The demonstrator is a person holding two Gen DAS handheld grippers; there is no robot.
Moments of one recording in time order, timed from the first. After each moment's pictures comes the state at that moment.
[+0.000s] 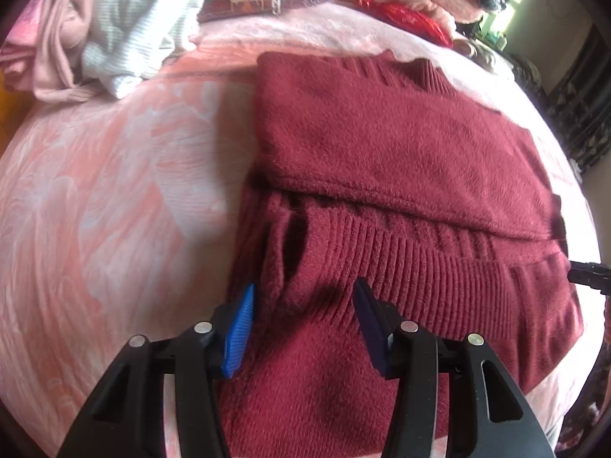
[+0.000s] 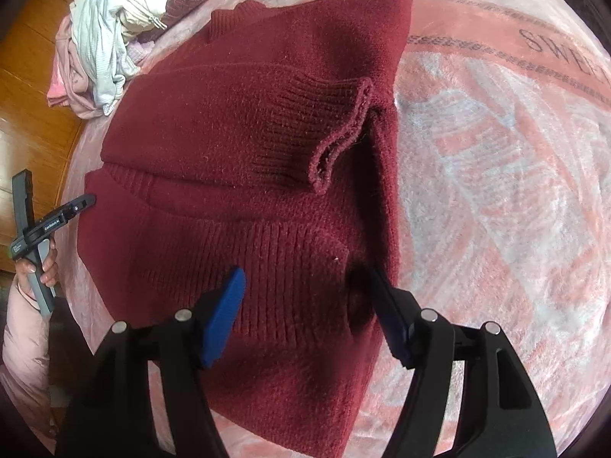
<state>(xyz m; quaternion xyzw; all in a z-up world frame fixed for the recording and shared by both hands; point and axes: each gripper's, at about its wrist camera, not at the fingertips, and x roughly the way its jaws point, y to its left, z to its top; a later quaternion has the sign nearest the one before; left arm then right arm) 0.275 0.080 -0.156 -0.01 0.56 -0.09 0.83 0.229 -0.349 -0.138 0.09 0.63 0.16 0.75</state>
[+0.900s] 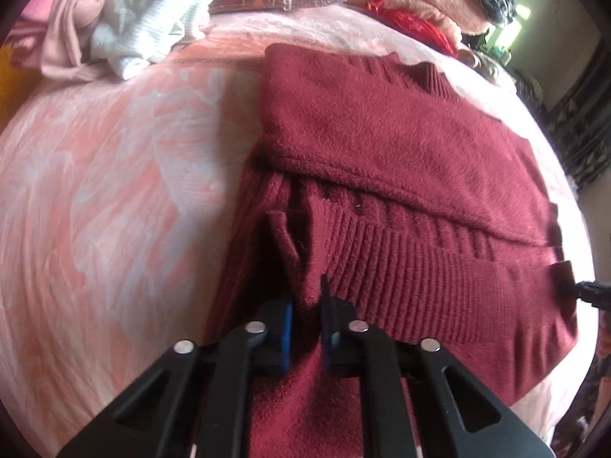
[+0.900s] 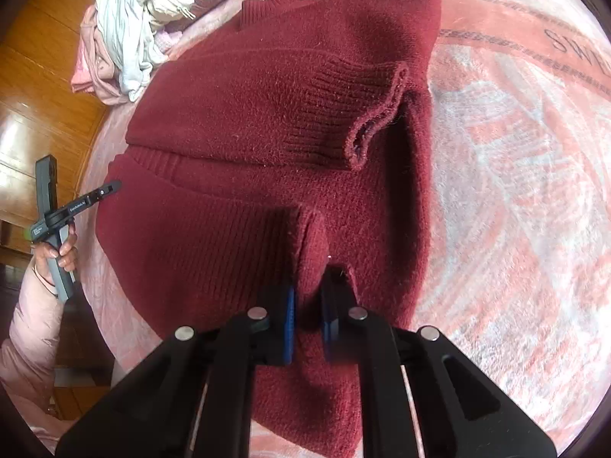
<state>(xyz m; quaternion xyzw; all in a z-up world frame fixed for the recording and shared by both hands) 0.262 0.090 -0.160 -0.05 0.55 -0.08 0.83 0.213 -0.354 -0.132 0.12 0.62 0.20 0.75</state>
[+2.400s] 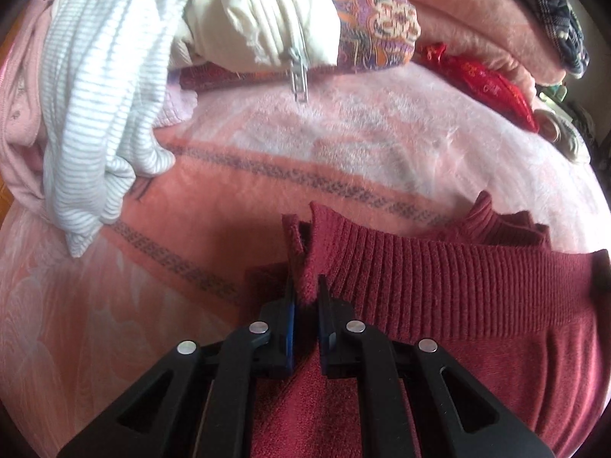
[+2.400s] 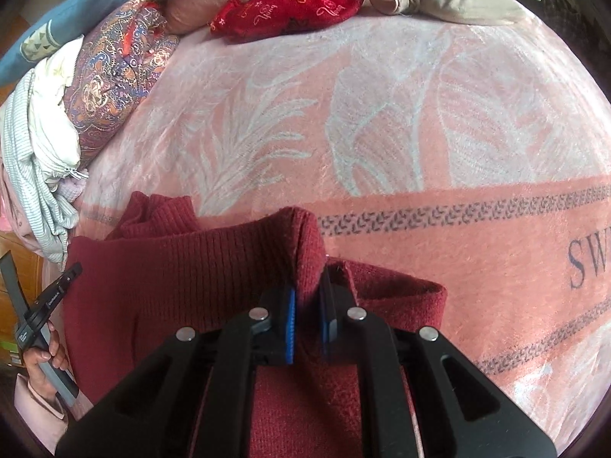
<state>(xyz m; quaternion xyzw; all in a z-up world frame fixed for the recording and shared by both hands) 0.500 0.055 -0.162 -0.01 0.51 0.02 0.86 0.481 -0.365 -0.137 0.14 0.59 0.05 0.80</state>
